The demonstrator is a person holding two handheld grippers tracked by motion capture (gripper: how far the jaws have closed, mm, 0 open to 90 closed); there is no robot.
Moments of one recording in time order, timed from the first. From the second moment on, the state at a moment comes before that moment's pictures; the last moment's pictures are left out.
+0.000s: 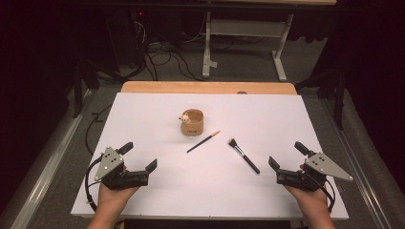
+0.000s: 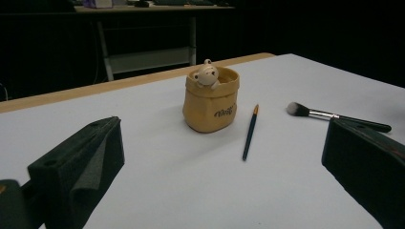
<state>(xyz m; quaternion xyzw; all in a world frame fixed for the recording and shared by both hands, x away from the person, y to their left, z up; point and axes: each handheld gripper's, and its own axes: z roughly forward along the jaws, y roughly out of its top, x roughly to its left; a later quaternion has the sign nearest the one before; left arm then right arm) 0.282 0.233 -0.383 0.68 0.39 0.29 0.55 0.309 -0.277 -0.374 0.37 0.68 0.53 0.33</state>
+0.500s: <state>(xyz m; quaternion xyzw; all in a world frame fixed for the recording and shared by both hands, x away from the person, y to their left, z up) 0.285 0.244 -0.384 0.66 0.42 0.28 0.56 0.309 -0.282 -0.381 0.38 0.69 0.52 0.33</state>
